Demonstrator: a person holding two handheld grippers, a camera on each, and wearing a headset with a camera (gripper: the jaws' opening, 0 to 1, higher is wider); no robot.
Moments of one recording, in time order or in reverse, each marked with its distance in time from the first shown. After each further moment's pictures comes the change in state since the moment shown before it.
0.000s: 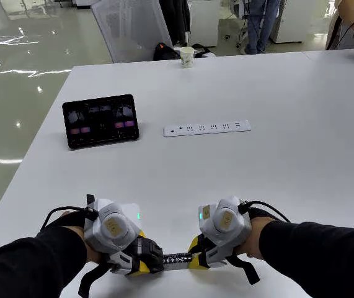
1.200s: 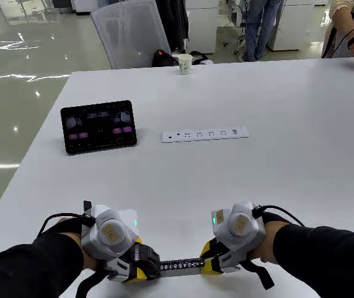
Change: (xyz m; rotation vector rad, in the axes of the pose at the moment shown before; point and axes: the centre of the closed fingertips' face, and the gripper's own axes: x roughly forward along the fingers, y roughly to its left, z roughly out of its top) left arm 0.001 0.000 -0.001 -0.011 -0.005 0.004; right arm -0.020 -0.001 -0.025 0.010 0.026 -0.004
